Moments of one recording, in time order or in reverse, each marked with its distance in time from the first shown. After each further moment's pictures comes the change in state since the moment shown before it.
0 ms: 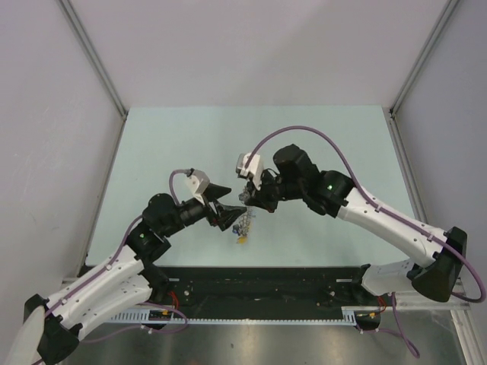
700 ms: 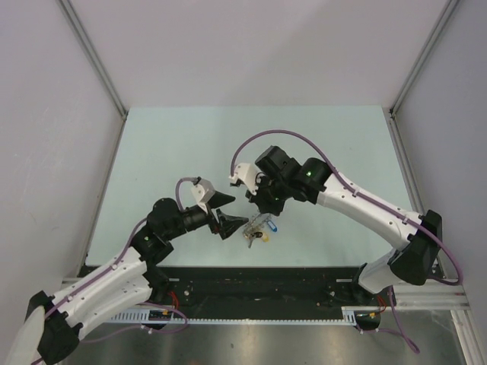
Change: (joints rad) left arm 0.001 0.010 -0.077 0.044 0.097 0.048; right arm 0.035 0.190 0.197 -0.444 0.195 -0.091
